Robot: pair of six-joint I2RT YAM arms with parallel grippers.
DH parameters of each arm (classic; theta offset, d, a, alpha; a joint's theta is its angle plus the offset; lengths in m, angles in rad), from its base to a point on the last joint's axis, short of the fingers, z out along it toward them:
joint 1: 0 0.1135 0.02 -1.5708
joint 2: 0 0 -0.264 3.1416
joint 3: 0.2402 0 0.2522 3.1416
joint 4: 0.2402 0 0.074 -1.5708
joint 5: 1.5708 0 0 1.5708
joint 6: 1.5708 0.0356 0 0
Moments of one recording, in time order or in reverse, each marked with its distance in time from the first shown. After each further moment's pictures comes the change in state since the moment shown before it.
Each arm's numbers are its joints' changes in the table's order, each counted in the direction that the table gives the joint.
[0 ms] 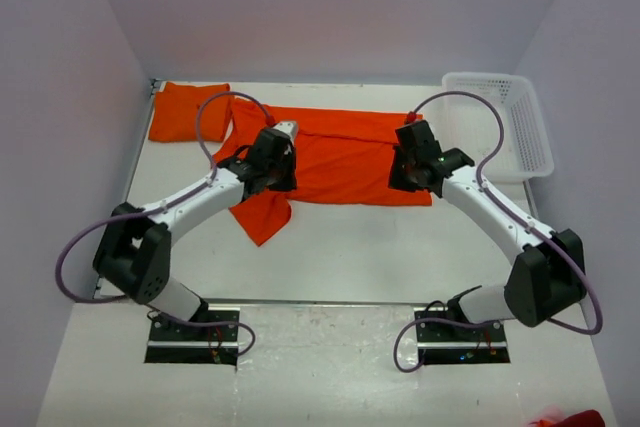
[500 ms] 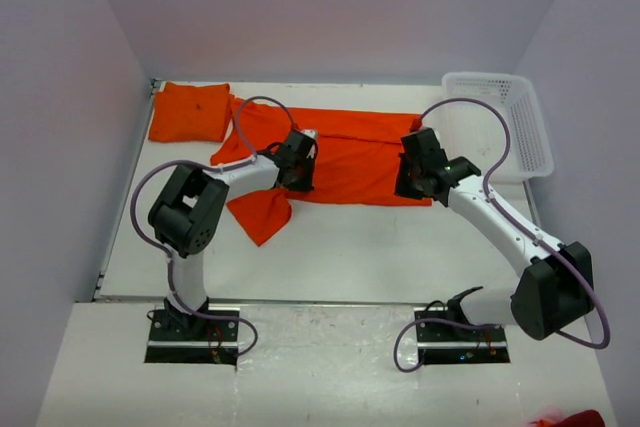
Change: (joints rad) left arm -0.018 0.434 0.179 -0.073 0.010 0.004; right arm 0.003 -0.094 -0.085 0.012 0.024 -0.027
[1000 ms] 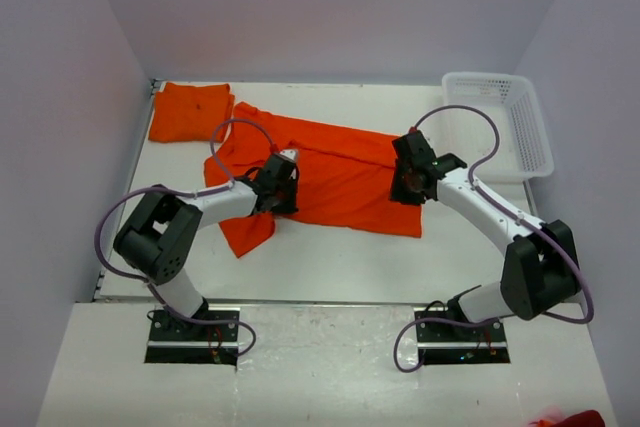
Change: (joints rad) left arm 0.000 -0.217 -0.308 -0.114 -0.004 -0.068; right arm 0.000 0.113 0.010 0.025 0.003 0.076
